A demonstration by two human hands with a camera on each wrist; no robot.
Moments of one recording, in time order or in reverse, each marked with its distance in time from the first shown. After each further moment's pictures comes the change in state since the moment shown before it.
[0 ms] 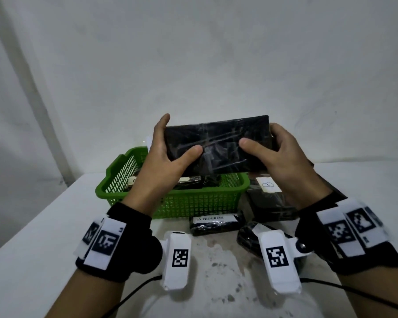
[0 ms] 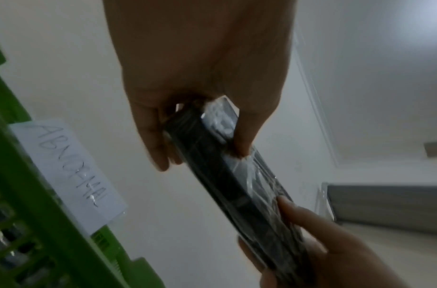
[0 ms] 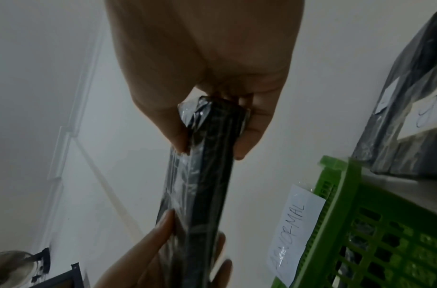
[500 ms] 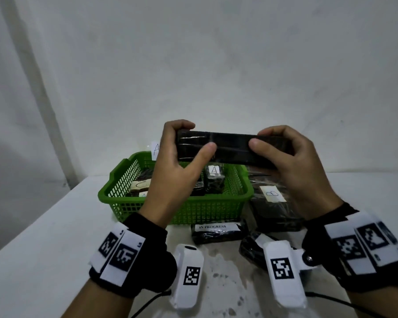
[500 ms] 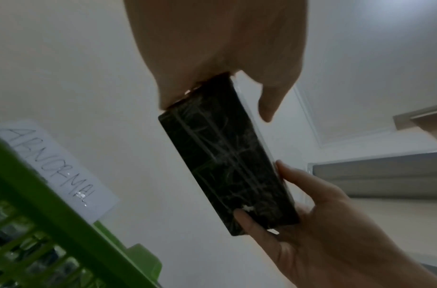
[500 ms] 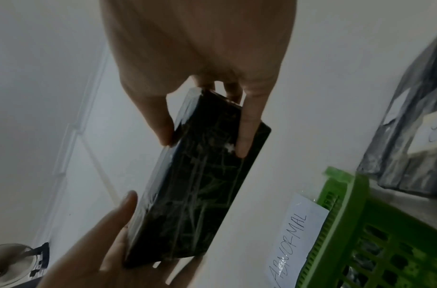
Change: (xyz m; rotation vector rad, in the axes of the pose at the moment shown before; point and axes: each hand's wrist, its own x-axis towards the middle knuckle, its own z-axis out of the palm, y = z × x) left_hand -0.006 0.002 0.016 0.032 0.087 0.254; right_hand 0.004 0.001 -0.004 0.113 0.034 -0.128
